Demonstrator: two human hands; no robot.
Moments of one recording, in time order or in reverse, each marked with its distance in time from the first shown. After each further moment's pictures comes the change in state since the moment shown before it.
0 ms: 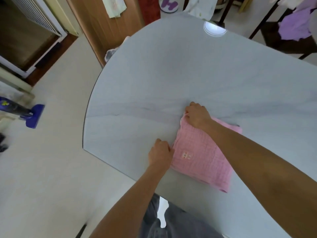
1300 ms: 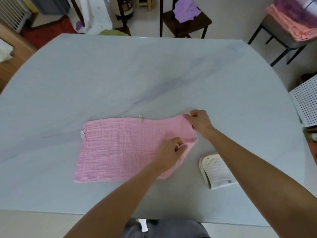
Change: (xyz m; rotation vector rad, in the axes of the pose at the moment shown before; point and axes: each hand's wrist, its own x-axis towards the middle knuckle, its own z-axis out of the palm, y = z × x) left_hand -0.110 0.266 0.181 -0.019 -0.268 0.723; right_hand -0.236 0.317 0.048 1.105 0.322 0.775
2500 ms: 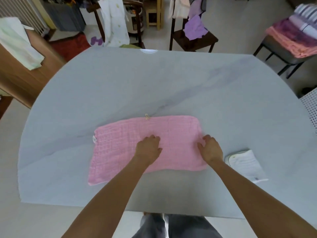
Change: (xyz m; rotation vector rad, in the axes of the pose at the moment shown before) left_hand -0.059 -0.118 -0.121 0.675 -0.035 -0.108; right_hand -0.124 -0.001 0.085 -0.444 0.100 -0.038
